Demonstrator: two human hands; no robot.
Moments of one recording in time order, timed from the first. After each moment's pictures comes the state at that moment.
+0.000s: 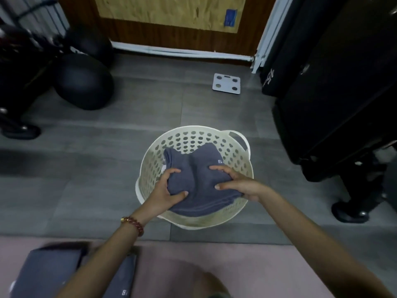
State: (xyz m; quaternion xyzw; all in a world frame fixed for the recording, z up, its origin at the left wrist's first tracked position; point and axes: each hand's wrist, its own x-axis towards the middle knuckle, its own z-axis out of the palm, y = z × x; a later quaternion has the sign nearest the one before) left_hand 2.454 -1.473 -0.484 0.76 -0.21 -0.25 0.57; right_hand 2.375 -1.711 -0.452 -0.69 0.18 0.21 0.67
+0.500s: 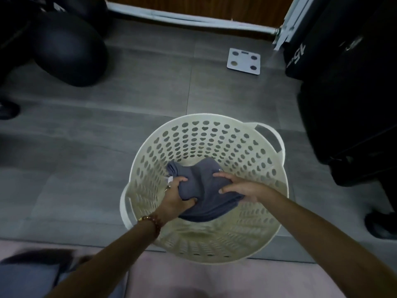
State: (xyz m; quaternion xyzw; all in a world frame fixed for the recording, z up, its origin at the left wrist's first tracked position) left_hand 2.530 -1.523 -0.669 0.81 -0.14 -0.27 0.50; right_hand 2.482 -1.750 -0.618 -0.66 0.25 0.34 0.62
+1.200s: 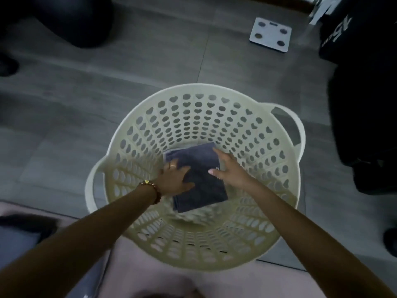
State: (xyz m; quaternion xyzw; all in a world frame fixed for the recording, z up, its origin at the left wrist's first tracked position) left_hand 2.557 -1.554 -0.702 0.87 -0.27 -0.37 0.16; right_hand 2.508 -1.765 -0.710 -0.87 0.12 0.20 0.43
